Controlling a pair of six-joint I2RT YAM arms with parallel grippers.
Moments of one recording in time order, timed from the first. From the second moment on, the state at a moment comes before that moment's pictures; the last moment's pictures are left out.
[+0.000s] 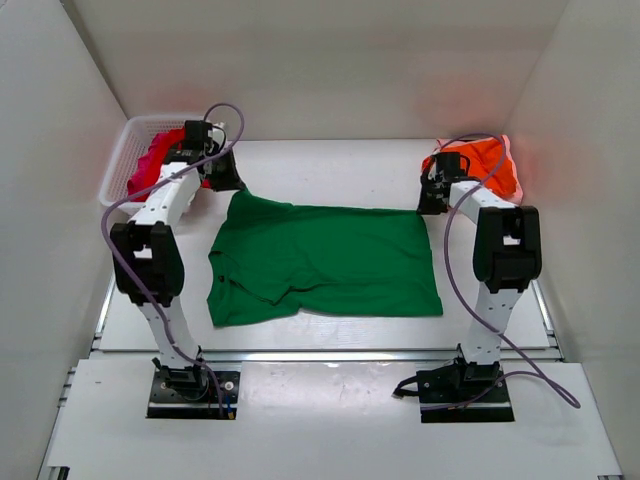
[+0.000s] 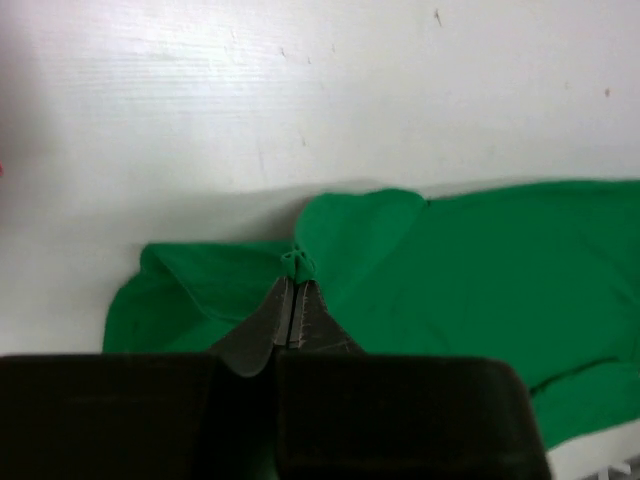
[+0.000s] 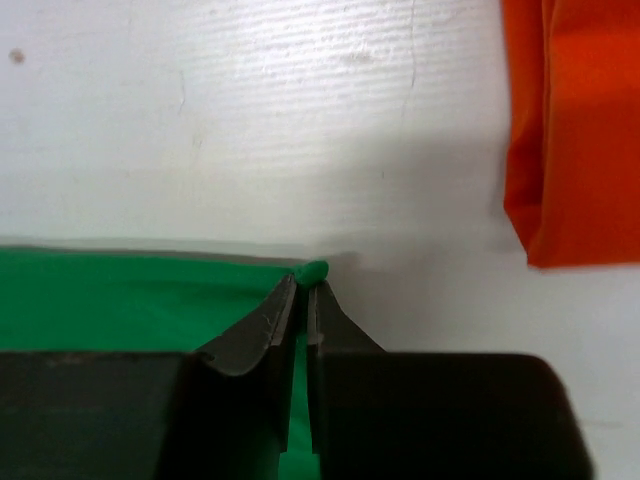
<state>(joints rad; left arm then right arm) -0.06 1.93 1.70 -0.63 0.26 -0.25 0.04 2.03 1.43 -0.35 -0.07 0.19</state>
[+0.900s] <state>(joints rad) -0.08 1.36 0.93 -0.65 0.23 -0.21 -0.04 1.41 0.77 -0.21 -0.28 0.11</state>
